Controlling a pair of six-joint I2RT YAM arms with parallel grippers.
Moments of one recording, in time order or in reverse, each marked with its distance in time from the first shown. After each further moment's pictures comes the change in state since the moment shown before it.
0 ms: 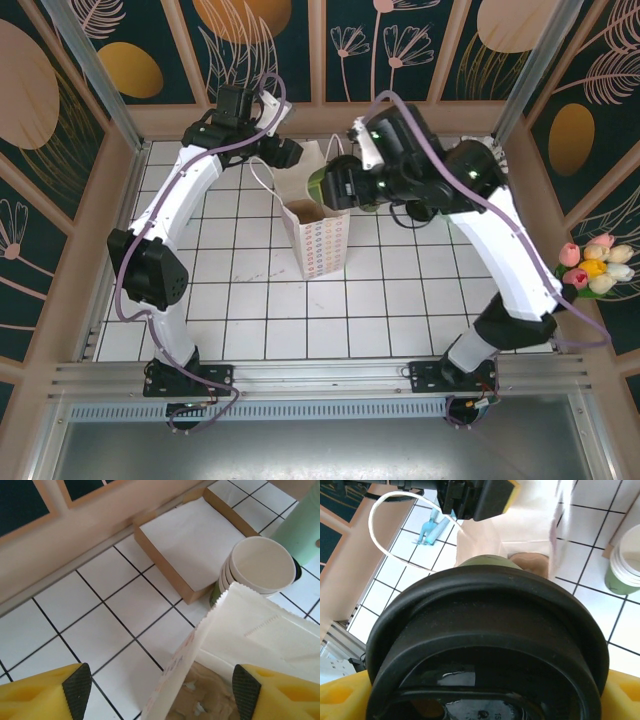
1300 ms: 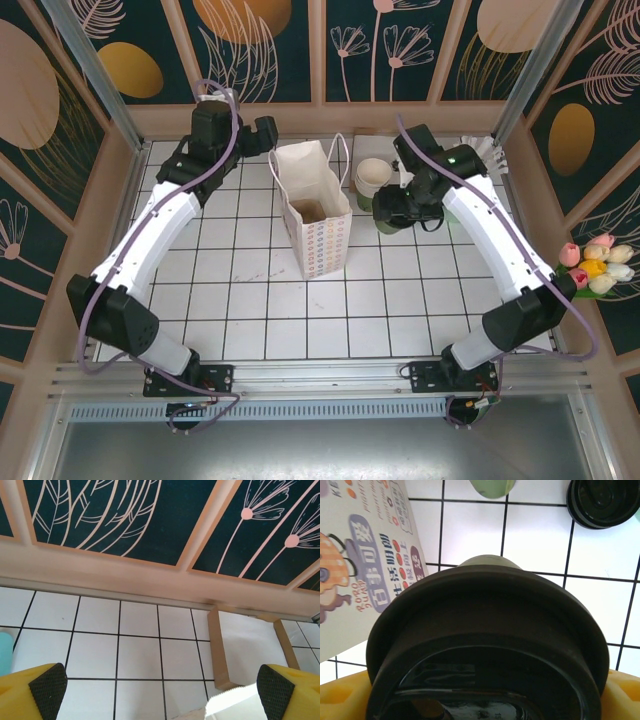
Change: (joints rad) left arm -0.022 -0.320 -0.352 0.333 -0.497 -0.607; right arm -0.382 -0.090 -0.567 0.061 0.000 -0.089
